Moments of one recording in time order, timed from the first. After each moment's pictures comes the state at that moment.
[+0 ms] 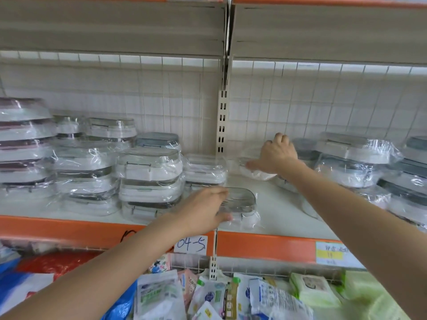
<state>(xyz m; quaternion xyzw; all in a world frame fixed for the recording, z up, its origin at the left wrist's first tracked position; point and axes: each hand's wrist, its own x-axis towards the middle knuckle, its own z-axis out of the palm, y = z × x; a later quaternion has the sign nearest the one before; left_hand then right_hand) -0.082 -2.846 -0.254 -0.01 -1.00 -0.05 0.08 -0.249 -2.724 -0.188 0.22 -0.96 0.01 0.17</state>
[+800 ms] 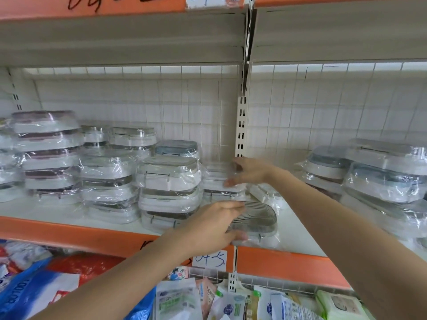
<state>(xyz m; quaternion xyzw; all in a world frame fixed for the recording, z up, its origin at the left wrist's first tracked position) -0.069 -2.856 -0.254 -0.03 -0.99 -0.09 0.08 -0.261 -2.800 -0.209 0.46 -0.87 0.17 -0.04</state>
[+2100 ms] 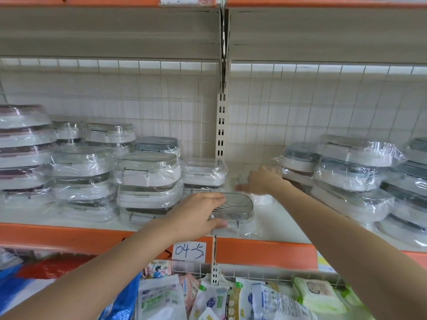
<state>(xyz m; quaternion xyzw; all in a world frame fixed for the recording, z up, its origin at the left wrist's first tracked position) -0.081 -2.857 -0.255 -0.03 -0.99 -0.08 0.09 -0.273 -2.743 -0.238 0.27 -0.96 -0.03 -0.02</state>
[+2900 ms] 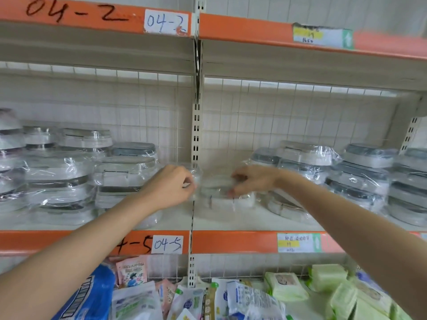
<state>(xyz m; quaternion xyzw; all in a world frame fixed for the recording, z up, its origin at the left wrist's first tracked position) -0.083 -2.866 -0.218 0.01 -0.97 -0.12 0.22 -0.213 -2.667 -0.186 0.41 -0.90 0.09 -0.06</state>
